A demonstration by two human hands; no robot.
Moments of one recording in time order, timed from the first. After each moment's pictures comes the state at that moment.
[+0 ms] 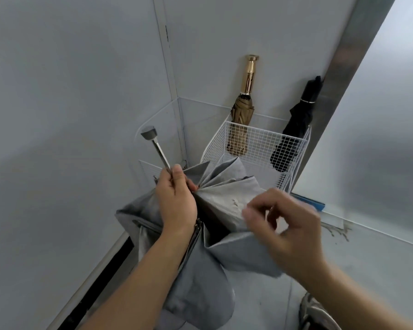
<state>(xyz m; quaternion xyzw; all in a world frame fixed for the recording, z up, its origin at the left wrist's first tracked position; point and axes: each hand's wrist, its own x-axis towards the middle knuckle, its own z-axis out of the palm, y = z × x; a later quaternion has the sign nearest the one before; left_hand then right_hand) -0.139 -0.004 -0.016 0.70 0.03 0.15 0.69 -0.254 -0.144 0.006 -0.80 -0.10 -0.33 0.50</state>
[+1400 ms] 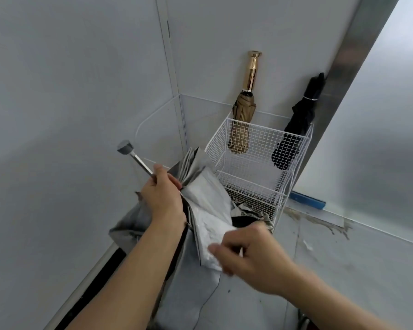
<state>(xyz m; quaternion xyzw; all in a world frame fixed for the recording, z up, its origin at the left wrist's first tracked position) -0.124 0.007 -0.009 0.61 0.23 0.11 0.75 -0.256 -0.122 -0.022 -0.87 -0.09 -0.01 0.49</state>
